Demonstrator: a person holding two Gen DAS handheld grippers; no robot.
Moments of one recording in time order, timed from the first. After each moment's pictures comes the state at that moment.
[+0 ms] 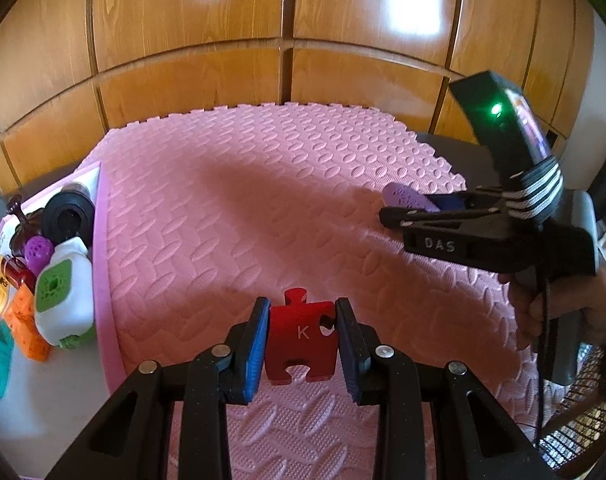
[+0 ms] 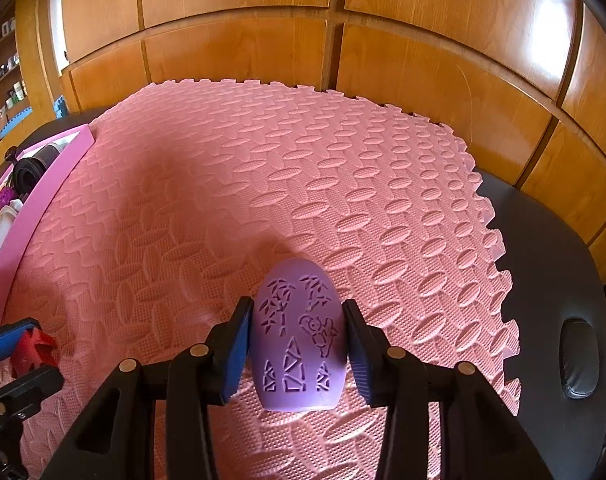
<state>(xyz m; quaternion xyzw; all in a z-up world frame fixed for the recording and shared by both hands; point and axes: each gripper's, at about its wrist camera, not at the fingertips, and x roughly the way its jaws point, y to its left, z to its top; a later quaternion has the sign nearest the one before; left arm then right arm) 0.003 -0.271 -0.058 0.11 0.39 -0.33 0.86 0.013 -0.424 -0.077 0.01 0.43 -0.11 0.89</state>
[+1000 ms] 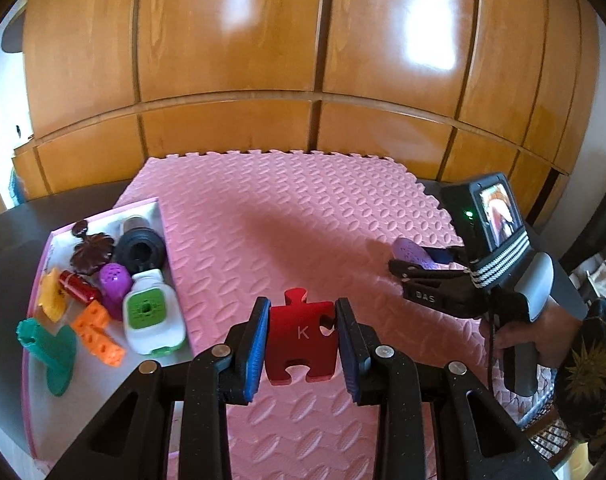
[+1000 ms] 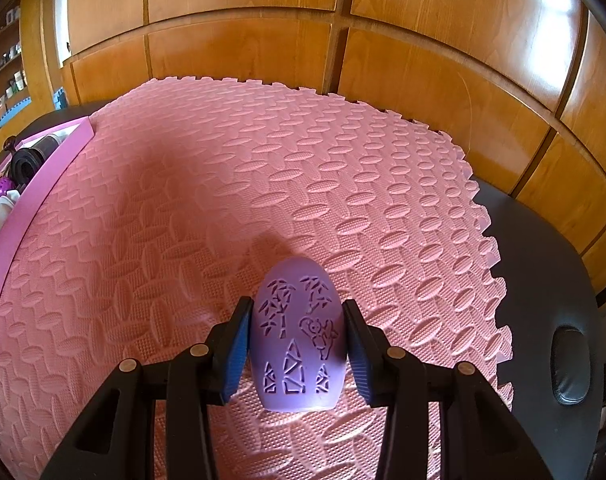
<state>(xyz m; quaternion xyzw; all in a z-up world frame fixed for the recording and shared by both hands) -0.004 -0.218 0.000 0.07 0.35 -0.30 0.88 0.013 -0.419 -0.076 -0.02 0.43 -0.12 0.90</state>
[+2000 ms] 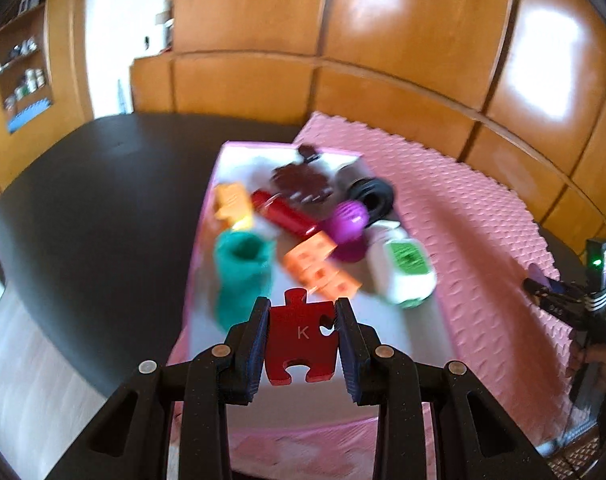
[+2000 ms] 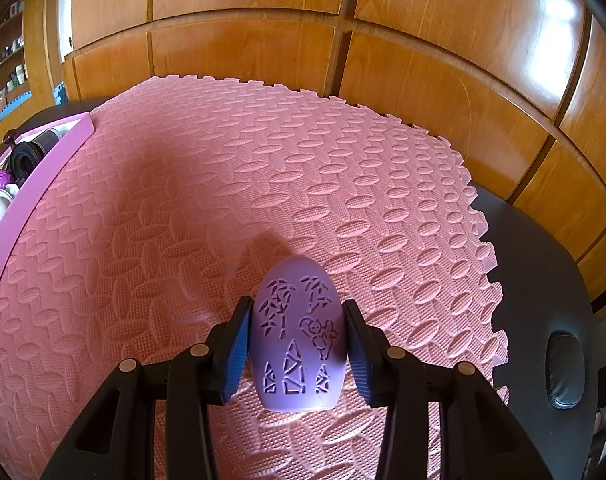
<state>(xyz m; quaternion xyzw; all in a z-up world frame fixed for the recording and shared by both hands) 0.031 -0.052 -0.031 -0.02 0.41 -0.13 0.90 0.014 -0.416 -0.075 -0.03 0.43 -0.13 0.89</state>
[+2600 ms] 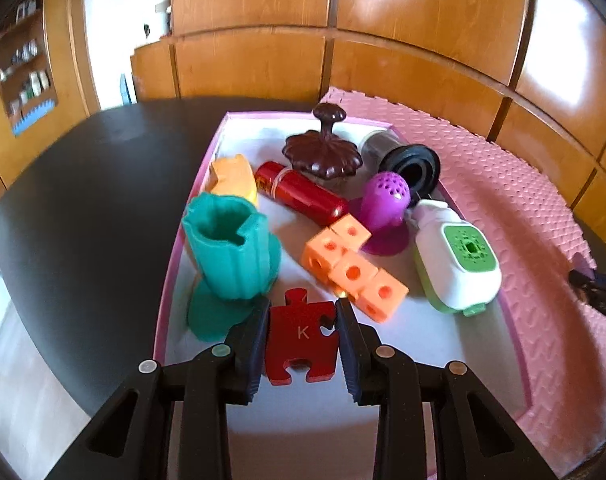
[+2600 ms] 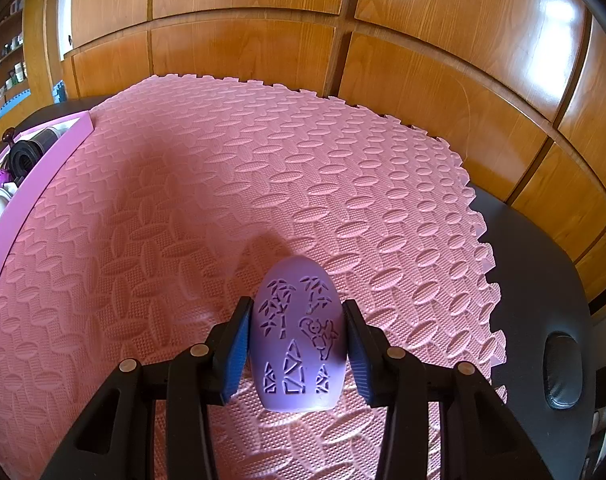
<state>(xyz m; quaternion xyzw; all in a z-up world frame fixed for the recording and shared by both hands) 0.069 -0.069 -0.075 0.01 0.43 -0.10 0.90 0.014 -0.415 -0.075 -0.03 0.43 -0.13 0.89</state>
